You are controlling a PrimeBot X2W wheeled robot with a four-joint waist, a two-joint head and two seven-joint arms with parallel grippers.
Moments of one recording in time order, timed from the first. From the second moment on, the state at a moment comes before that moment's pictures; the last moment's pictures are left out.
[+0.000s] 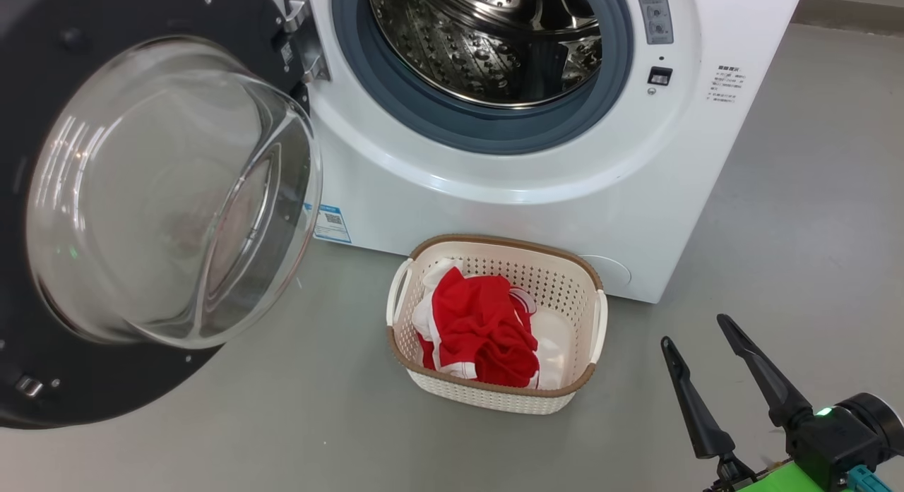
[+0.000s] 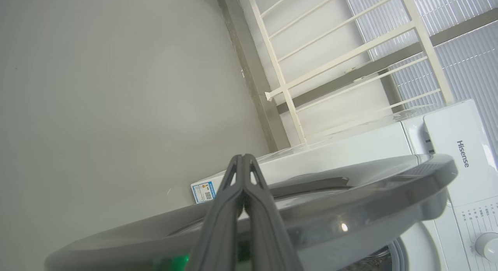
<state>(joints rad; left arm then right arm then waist) -0.65 0.42 0.50 0.63 -1.09 0.23 0.50 0.10 -0.16 0.09 -0.04 0.18 0.13 -0.26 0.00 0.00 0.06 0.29</state>
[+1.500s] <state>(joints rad) -0.40 0.10 0.44 0.10 -1.30 0.22 0.75 0.10 -0.12 0.08 -0.04 0.18 0.13 -0.26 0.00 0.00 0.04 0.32</state>
